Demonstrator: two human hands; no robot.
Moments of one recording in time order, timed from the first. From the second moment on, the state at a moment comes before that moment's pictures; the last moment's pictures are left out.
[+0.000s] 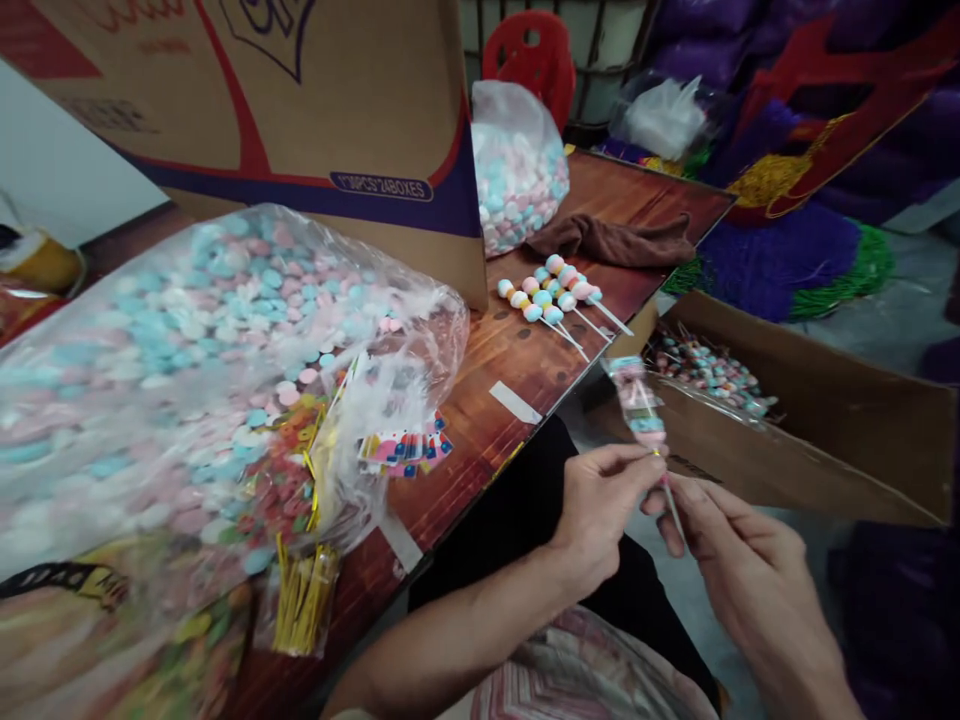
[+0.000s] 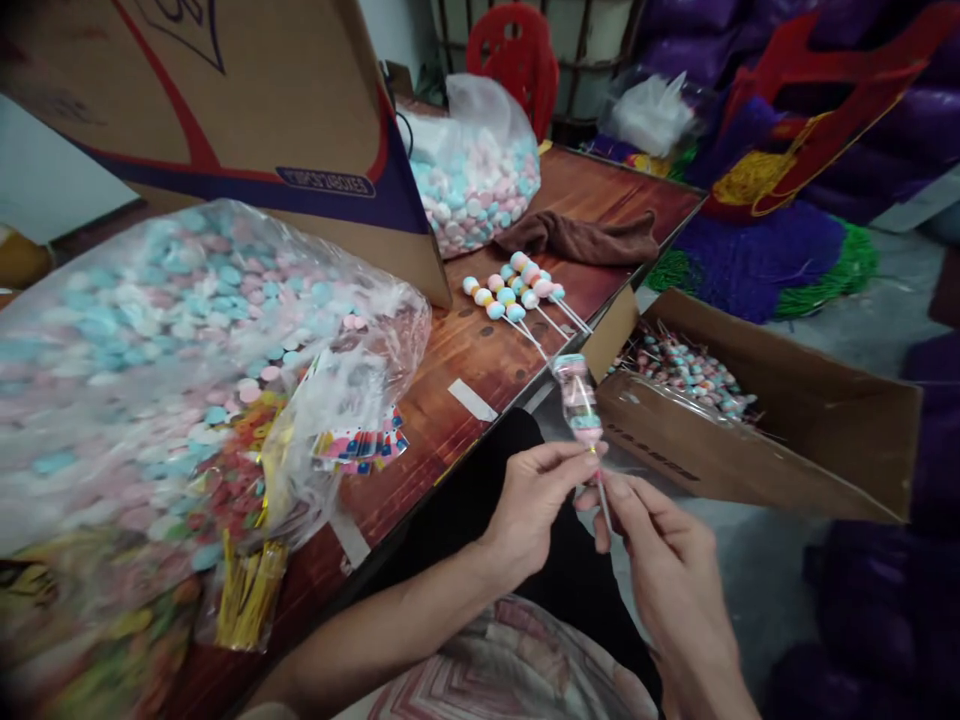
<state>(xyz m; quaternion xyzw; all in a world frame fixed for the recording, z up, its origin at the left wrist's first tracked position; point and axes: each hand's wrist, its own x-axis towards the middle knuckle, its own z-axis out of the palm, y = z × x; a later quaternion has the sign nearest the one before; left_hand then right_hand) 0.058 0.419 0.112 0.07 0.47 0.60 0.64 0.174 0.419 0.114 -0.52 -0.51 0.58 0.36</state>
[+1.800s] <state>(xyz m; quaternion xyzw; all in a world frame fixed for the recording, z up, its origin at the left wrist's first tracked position) -0.055 0.357 0.098 0.06 0.51 0.68 0.52 0.018 0.438 0.086 -0.35 -0.45 0.72 0.40</state>
